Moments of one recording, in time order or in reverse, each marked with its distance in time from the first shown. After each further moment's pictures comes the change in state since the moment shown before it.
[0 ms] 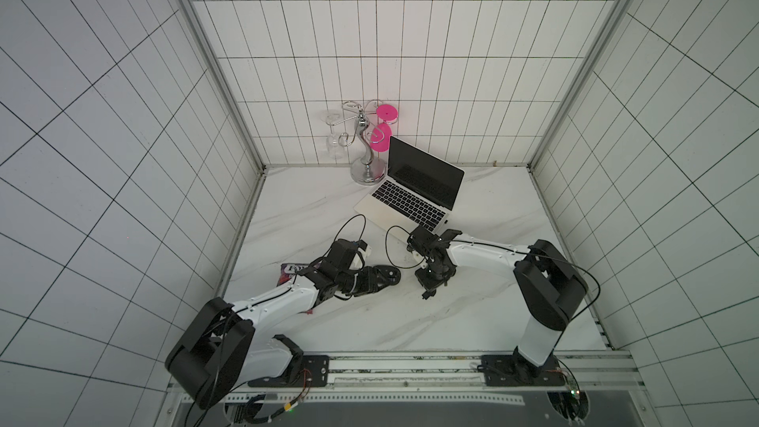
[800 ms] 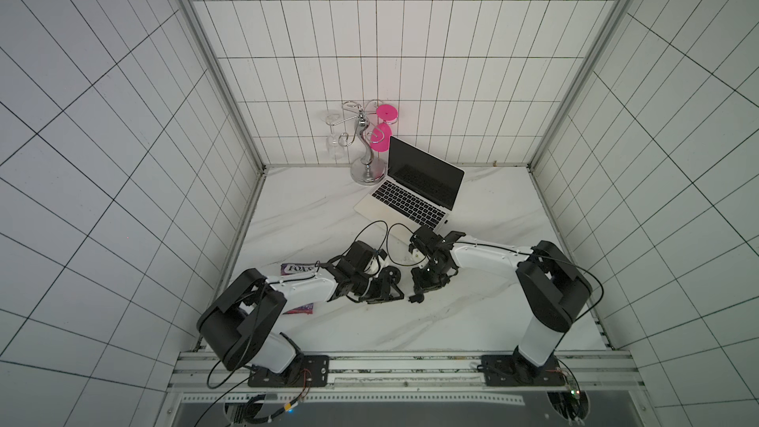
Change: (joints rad) left arm -0.098 0.220 0.079 0.040 0.142 0.036; right arm -0.009 -0.023 -0.052 0.106 -0.294 0.217
